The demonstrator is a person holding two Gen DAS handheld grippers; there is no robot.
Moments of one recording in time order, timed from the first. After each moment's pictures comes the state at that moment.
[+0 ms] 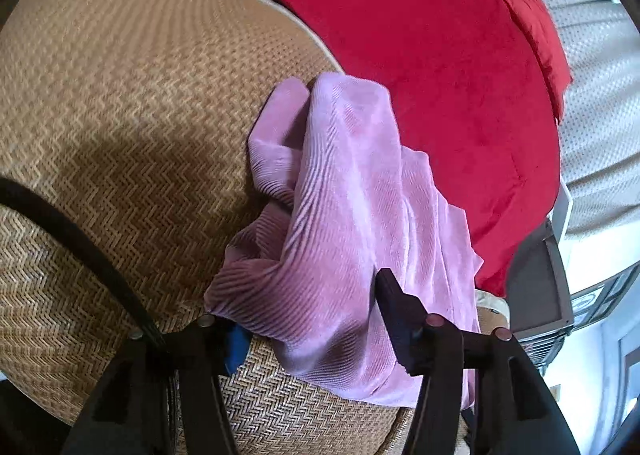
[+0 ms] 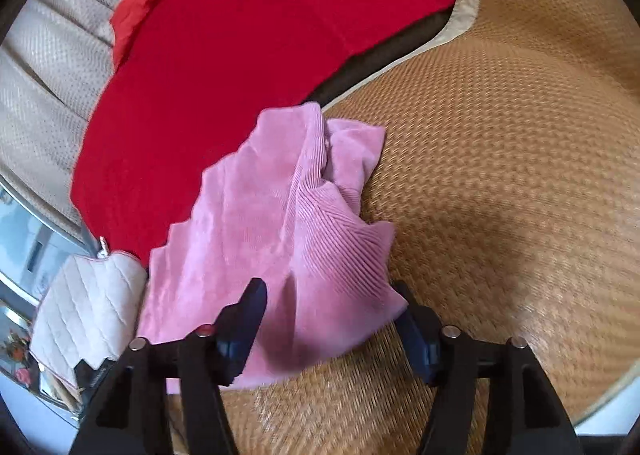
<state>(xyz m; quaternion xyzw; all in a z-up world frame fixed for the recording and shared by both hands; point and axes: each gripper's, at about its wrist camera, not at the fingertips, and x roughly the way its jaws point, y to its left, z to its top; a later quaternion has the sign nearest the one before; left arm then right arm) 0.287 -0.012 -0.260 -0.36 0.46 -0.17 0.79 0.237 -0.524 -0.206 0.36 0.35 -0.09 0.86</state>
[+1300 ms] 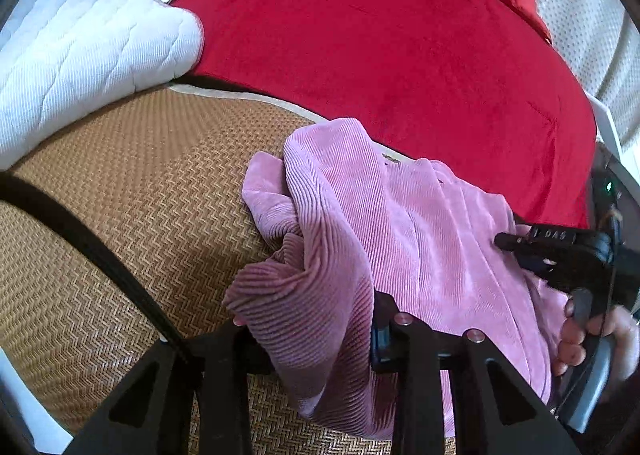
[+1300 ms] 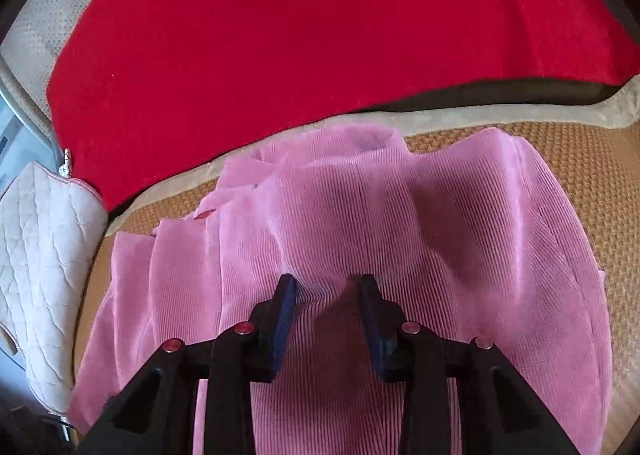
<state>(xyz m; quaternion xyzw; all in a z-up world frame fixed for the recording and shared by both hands) 0.310 -0.122 -0.205 -0.14 0.39 -0.09 0.91 0.454 -0.445 -0.212 0.19 0.46 -0.05 0.87</state>
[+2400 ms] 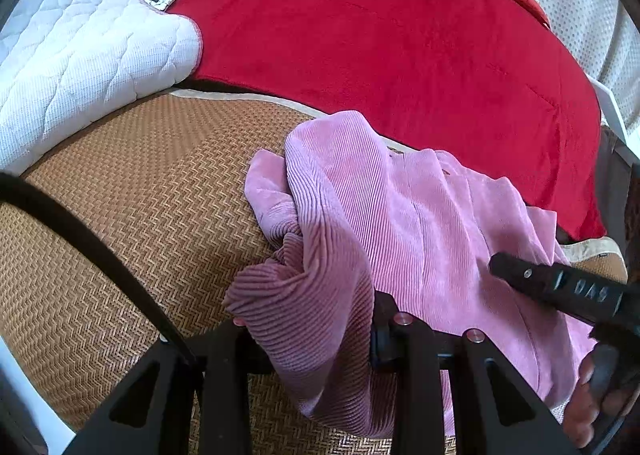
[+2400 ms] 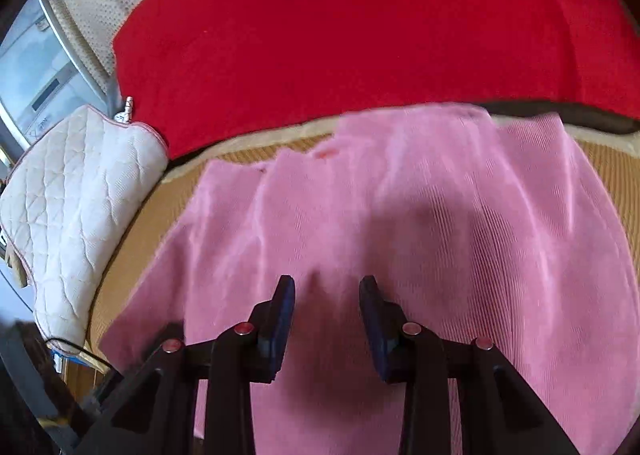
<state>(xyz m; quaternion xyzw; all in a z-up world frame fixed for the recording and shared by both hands) 0.305 -0.123 -0.208 -0.11 0.39 -0.08 0.91 0.396 -0.368 -0.199 0.16 0.45 0.04 0.88</state>
